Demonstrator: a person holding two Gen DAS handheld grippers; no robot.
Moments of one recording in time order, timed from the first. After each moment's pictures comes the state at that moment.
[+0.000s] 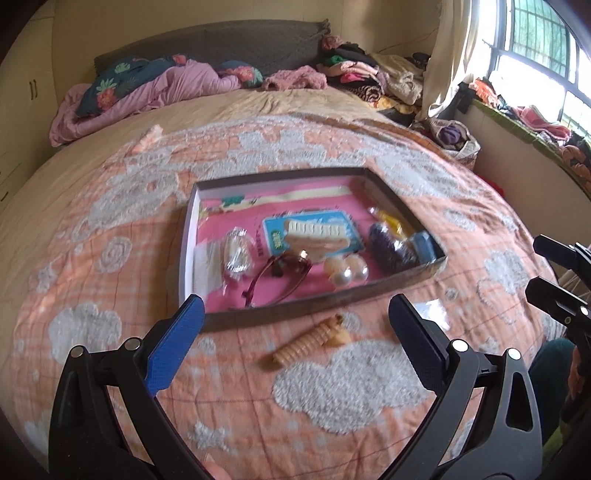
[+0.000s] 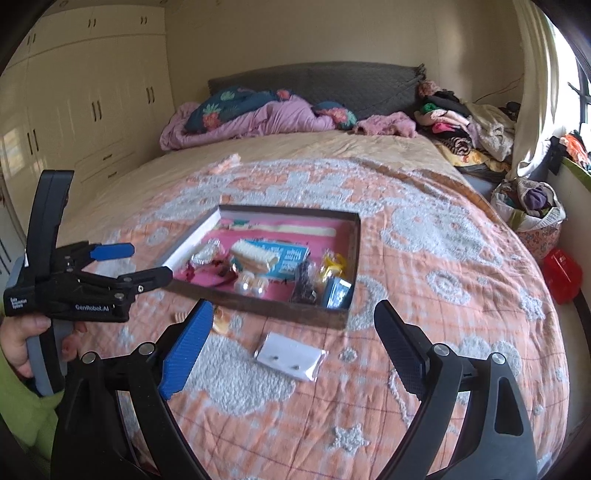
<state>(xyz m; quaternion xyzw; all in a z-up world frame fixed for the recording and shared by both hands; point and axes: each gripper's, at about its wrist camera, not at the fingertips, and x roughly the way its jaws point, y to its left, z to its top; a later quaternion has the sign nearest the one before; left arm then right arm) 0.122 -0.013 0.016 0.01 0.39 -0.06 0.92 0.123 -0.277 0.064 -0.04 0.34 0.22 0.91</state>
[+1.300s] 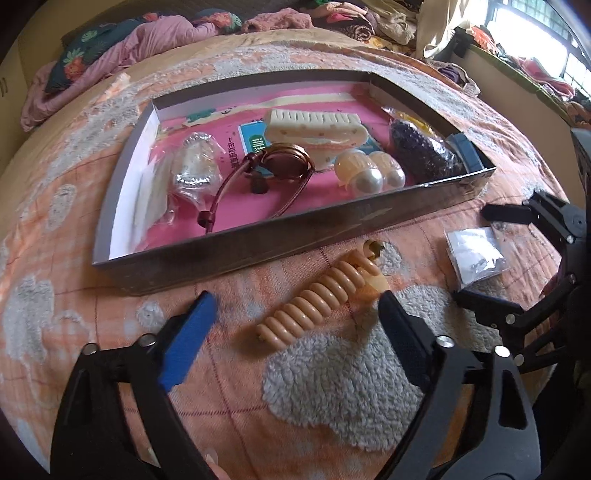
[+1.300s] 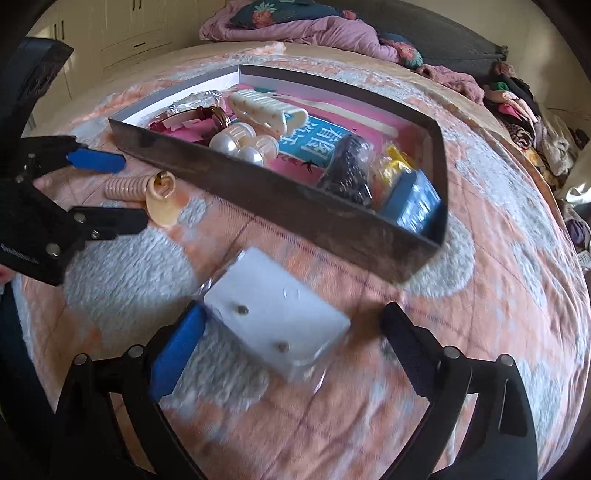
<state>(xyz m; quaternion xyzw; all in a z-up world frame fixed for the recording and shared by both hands) 0.155 -0.019 -0.077 0.04 0.48 -0.09 0.87 0.191 -0.228 -0.068 -0.19 0.44 0.28 0.83</state>
